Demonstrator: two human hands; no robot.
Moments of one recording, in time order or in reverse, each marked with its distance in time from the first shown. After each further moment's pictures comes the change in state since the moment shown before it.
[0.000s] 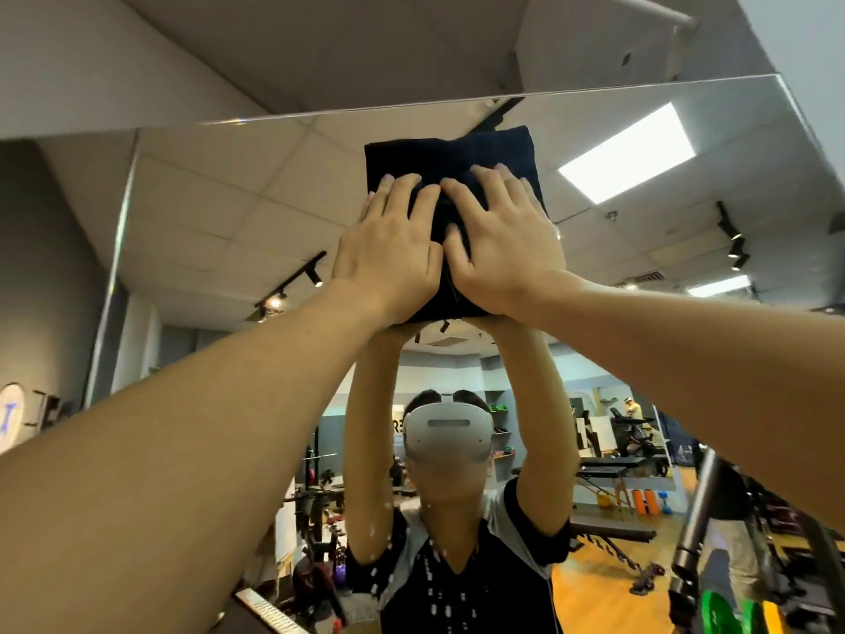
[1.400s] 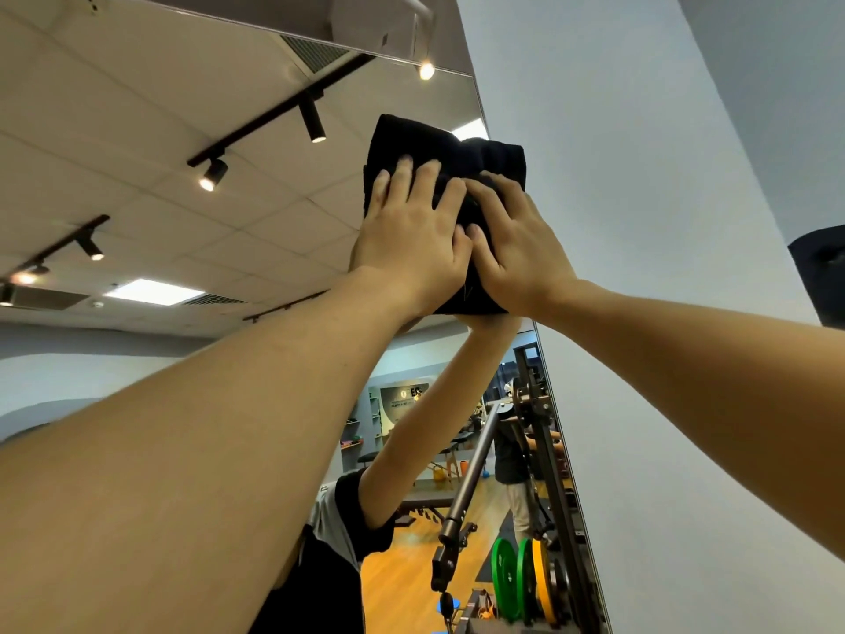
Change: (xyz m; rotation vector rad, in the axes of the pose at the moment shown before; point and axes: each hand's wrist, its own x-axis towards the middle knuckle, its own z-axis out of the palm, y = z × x) left_hand 0.086 0.322 0.097 -0.187 0.083 0.157; right_hand -0.104 0.327 -0.106 -0.017 -0.048 0.049
